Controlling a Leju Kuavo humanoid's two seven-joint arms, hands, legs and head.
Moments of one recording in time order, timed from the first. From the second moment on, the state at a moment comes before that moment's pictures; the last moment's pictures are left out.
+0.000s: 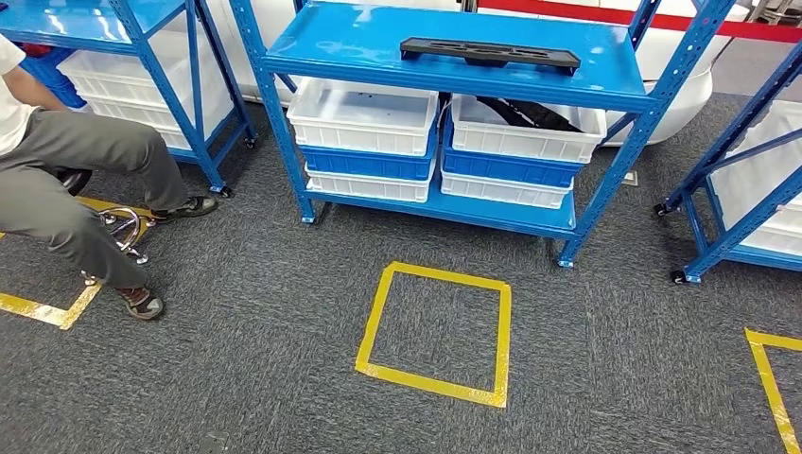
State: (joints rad) left arm -0.09 -0.11 0.71 -0.21 -0.64 0.18 -0.17; right arm -0.07 0.02 -0.71 -0.21 1.53 0.01 0.07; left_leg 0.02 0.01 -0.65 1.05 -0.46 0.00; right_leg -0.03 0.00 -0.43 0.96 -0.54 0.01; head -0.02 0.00
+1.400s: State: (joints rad) left arm -0.09 -0.11 0.73 -0.21 -0.65 0.18 -0.15; right arm -0.07 0.03 -0.71 -0.21 1.54 0.02 0.08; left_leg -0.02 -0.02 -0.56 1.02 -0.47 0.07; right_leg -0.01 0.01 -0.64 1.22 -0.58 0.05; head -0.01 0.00
